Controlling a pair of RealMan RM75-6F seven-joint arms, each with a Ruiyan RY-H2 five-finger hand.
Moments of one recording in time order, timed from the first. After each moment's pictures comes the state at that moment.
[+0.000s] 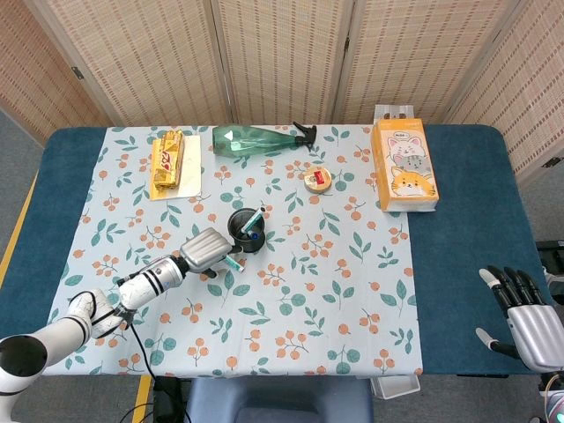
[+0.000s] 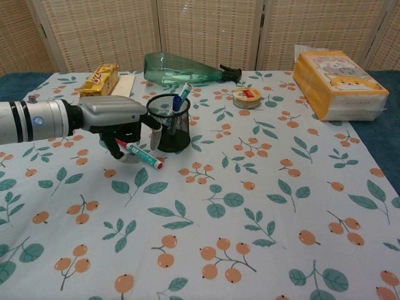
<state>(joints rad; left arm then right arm) -0.98 -1.65 0.09 -0.83 1.74 0.93 -0.48 0.02 -1.03 -0.03 -1.62 -1.62 1.49 0.04</state>
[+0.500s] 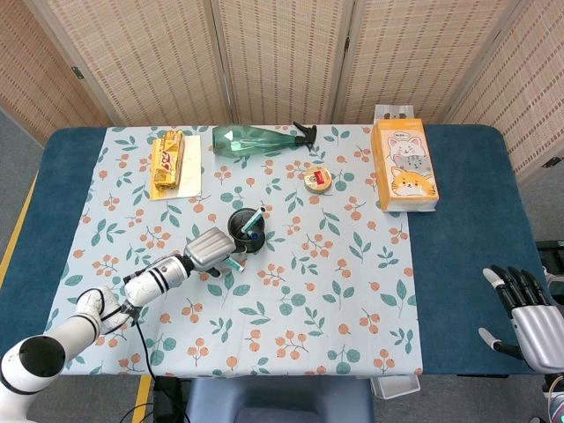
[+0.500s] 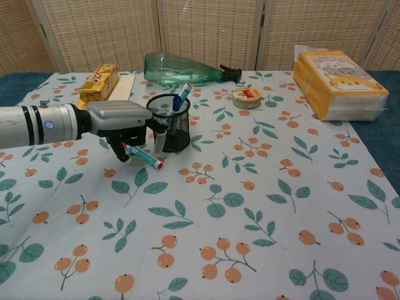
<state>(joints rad) -1.00 -1.73 0.12 -0.69 1.75 0.94 -0.56 0.02 -1.02 -0.03 -1.62 -1.62 1.51 0.06</state>
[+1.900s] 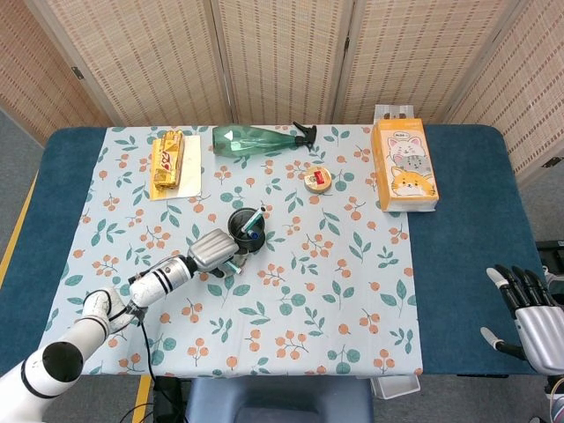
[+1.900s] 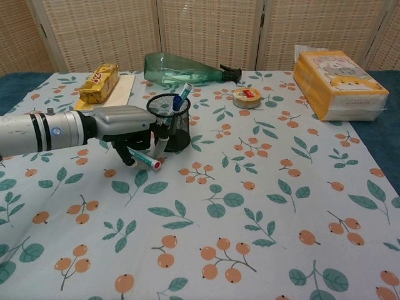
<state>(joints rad) -0.99 -1.82 0.16 -0.53 1.75 1.00 -0.67 0.01 -1.02 -0.02 -1.61 -1.62 1.53 0.06</state>
